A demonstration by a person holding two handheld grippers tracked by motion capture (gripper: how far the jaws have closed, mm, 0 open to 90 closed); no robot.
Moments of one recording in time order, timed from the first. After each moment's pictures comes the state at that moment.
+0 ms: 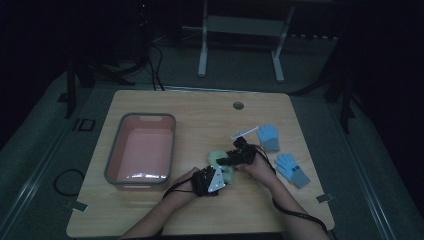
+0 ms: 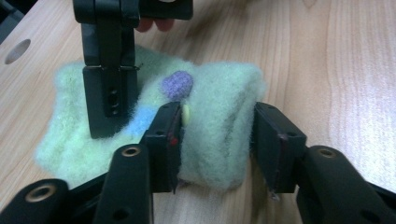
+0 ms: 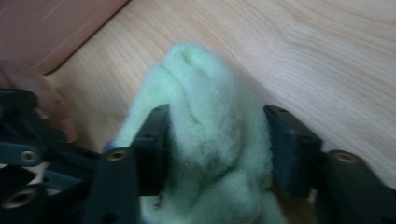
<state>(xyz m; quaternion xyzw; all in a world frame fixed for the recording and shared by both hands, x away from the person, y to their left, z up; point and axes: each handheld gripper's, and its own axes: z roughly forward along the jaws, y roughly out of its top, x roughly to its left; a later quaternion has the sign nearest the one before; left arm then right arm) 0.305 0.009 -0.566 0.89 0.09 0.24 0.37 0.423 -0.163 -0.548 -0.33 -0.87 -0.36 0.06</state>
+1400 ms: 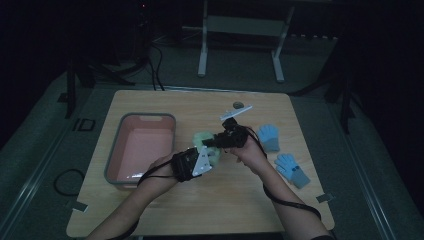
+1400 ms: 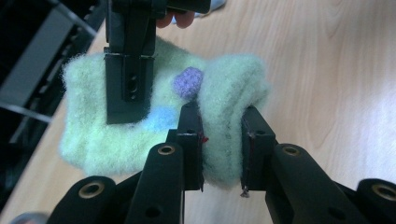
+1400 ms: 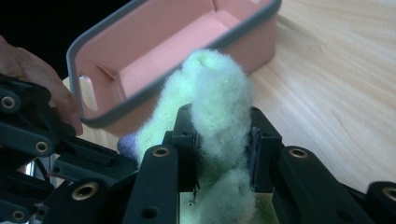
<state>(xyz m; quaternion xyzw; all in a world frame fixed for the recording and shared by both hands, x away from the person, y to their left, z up) 0.293 0.061 -0.452 0.90 0.09 0.29 0.31 0.413 -0.115 -0.448 -0.27 -0.86 -0.43 0.05</state>
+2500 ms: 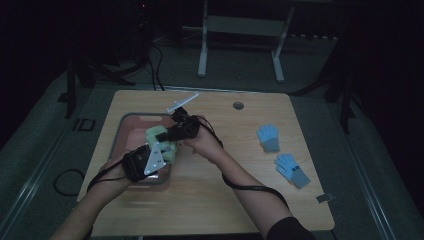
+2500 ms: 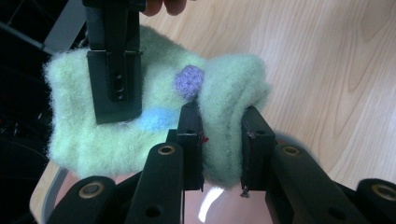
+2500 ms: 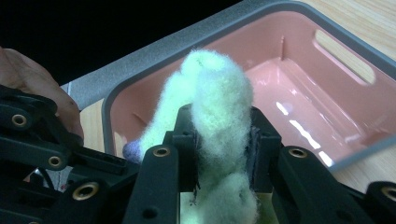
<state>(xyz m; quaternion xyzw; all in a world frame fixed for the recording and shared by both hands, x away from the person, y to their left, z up) 0.273 0.168 -0.437 0.90 0.16 0.31 0.26 0.415 0.023 -0.425 -0.20 -0.88 -0.42 0.07</state>
